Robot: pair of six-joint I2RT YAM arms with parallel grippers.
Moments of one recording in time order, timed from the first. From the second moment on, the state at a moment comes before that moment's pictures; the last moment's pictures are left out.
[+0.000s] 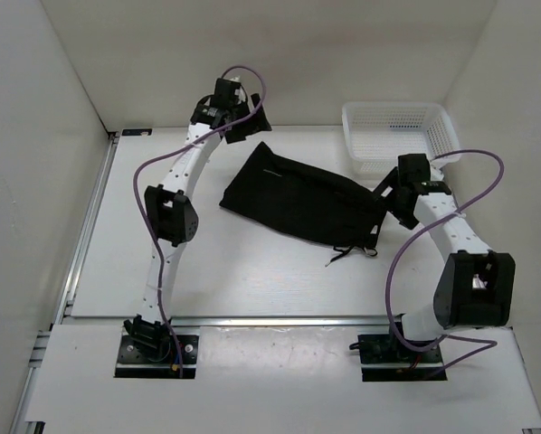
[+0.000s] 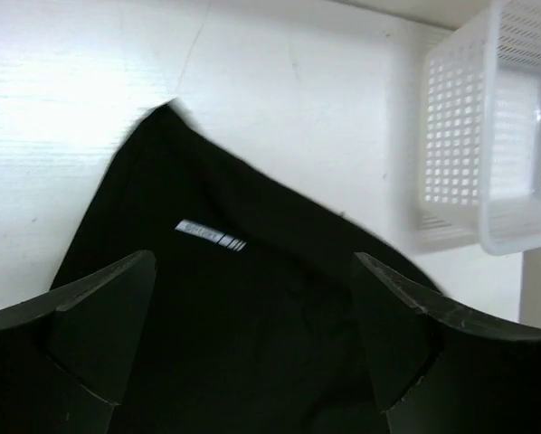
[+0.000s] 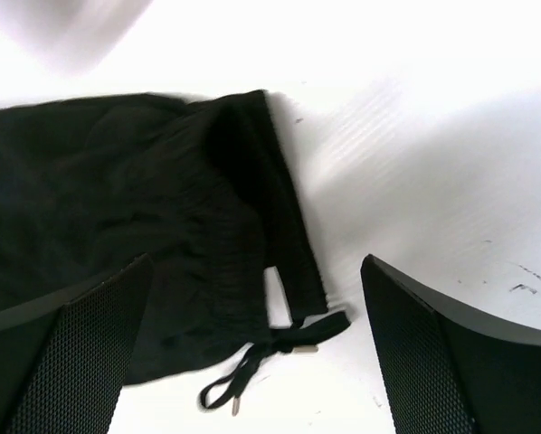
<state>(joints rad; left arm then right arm) -0.34 2.51 2.69 -0.83 0.12 -0.56 0.05 1.47 1.08 -0.63 0.20 0.72</state>
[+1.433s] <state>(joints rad) -0.14 2.12 1.66 -0.85 0.10 -0.57 -0.03 1.67 0.97 -0.51 -0.30 0.49</state>
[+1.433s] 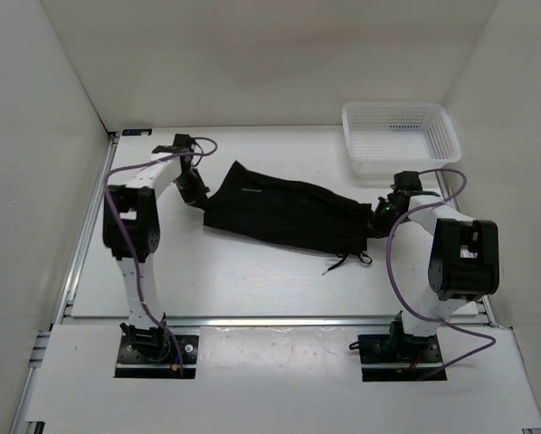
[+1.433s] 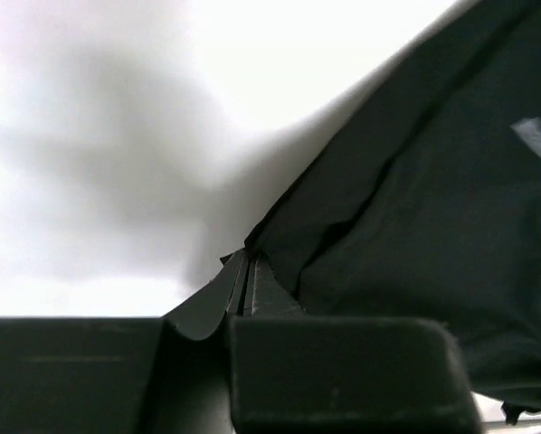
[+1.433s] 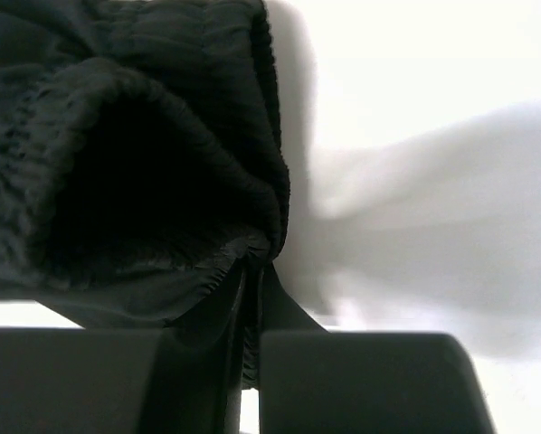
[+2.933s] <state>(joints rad) -0.16 1.90 1.60 -0.95 -0.04 -0.57 0.26 1.91 1.47 -0.75 -0.03 0.43</state>
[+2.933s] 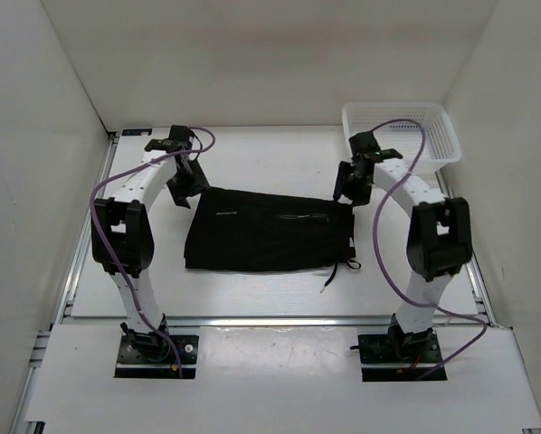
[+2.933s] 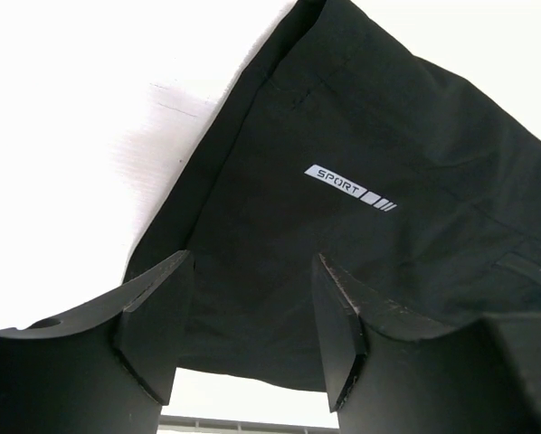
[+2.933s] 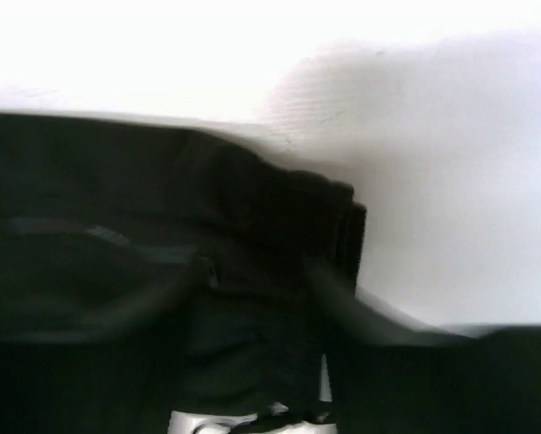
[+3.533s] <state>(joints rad) -0.16 1.90 1.58 -0.98 -0.07 -0.55 0.10 1.60 0.96 -0.61 -0.30 0.41</state>
